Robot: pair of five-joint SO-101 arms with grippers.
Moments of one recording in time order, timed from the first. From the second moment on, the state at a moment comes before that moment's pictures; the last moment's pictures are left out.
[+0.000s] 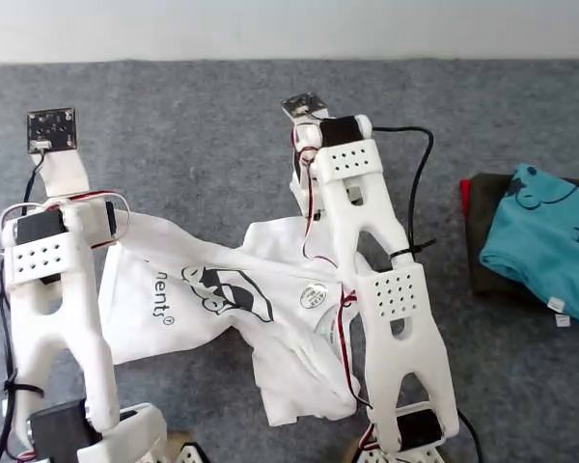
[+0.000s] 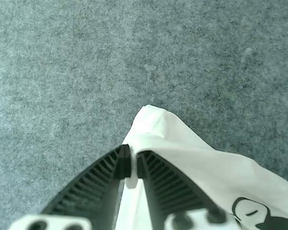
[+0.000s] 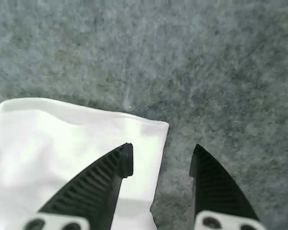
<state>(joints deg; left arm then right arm) -20.5 -14.8 29.2 56.7 -1.7 -17.8 62.2 -68.6 100.3 7.4</state>
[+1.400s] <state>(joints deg) -20.5 -13.5 -1.4 80.4 -2.2 -15.7 48.5 -92.1 100.5 10.9</state>
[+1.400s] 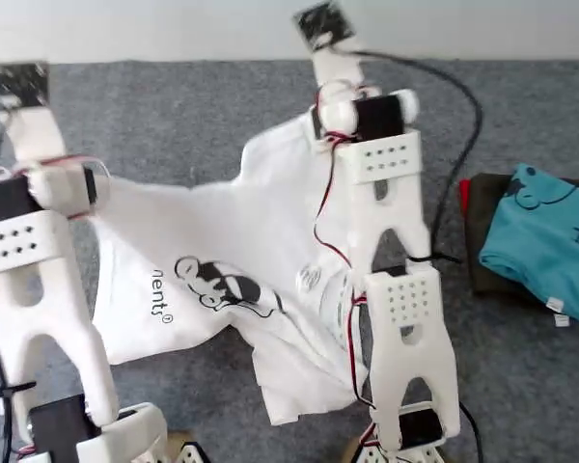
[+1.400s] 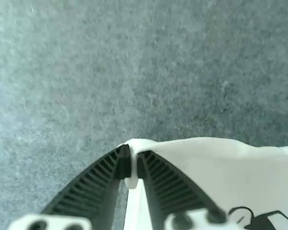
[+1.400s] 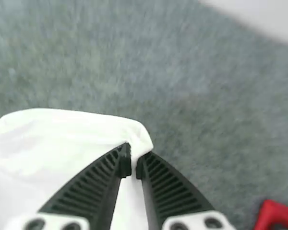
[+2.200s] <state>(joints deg) -20.0 -42.9 -37.3 99.5 -5.1 -12.3 -10.1 -82.1 88.8 9.5</state>
